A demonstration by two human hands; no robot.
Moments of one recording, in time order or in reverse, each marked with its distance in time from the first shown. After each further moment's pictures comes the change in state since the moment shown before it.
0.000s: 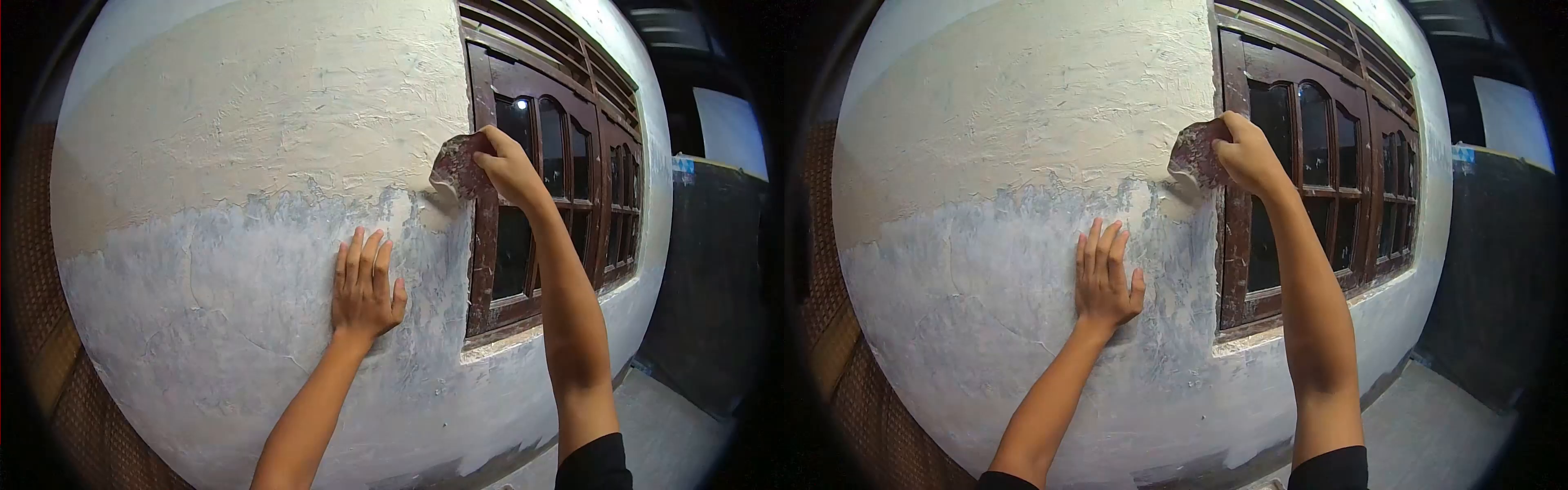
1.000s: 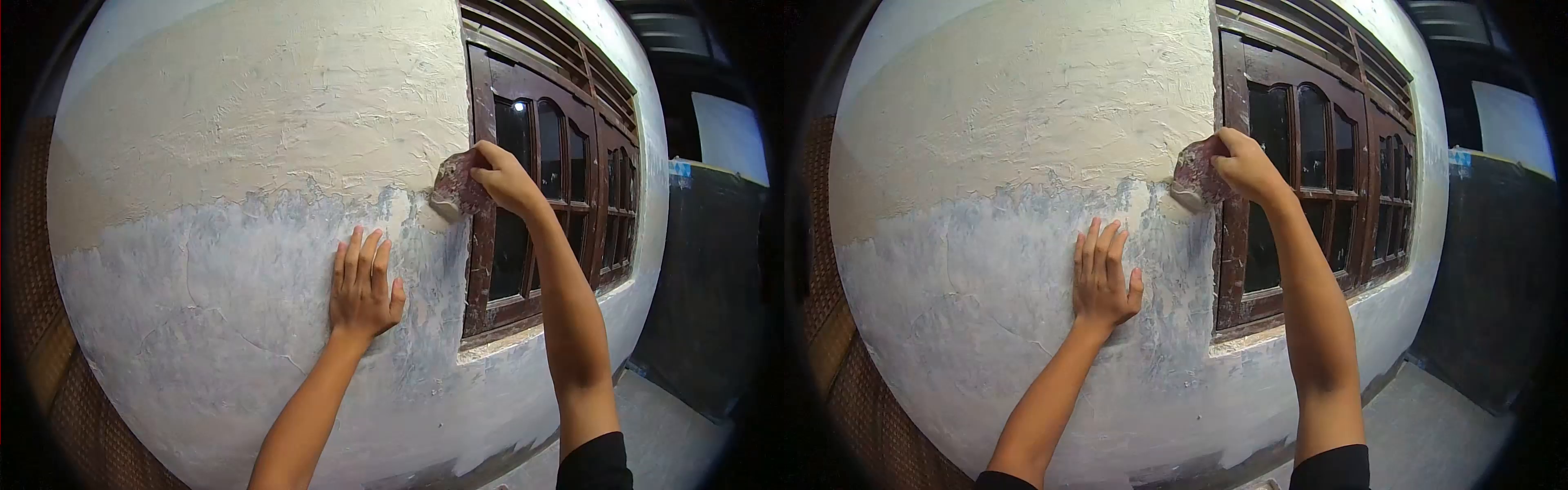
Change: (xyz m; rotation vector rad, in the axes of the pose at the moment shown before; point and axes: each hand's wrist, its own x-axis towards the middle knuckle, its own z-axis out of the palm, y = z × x) left_hand 0.001 0.000 -0.001 -0.013 0.005 0.000; right_hand -0.005 0.013 -0.002 -0.084 -0.096 0.000
